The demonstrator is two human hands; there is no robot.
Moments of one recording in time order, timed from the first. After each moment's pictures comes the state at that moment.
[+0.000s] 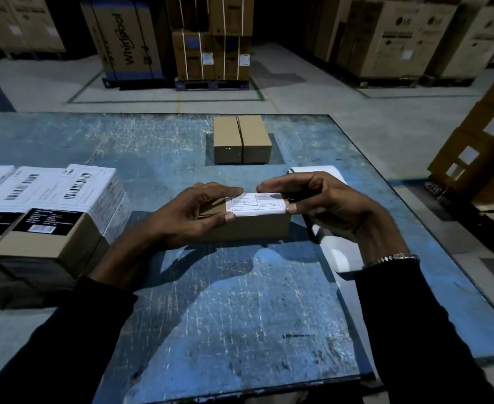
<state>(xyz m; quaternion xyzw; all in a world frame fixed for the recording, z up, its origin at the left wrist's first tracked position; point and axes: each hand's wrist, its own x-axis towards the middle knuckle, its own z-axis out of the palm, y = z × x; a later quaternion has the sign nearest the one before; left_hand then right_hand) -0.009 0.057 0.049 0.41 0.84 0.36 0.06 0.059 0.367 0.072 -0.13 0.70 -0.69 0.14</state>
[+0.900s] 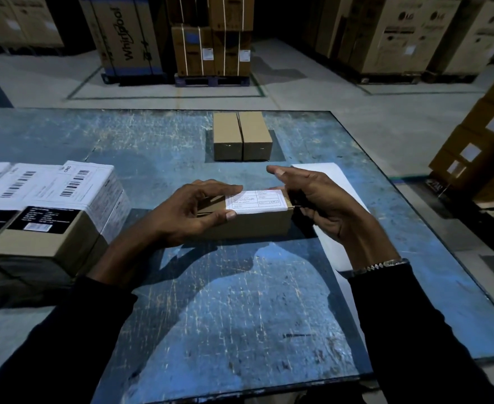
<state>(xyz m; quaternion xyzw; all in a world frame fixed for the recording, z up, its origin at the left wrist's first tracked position) -0.011 0.058 0.046 0.39 0.84 0.37 0.04 0.049 0.334 0.066 0.09 0.68 -0.73 0.05</state>
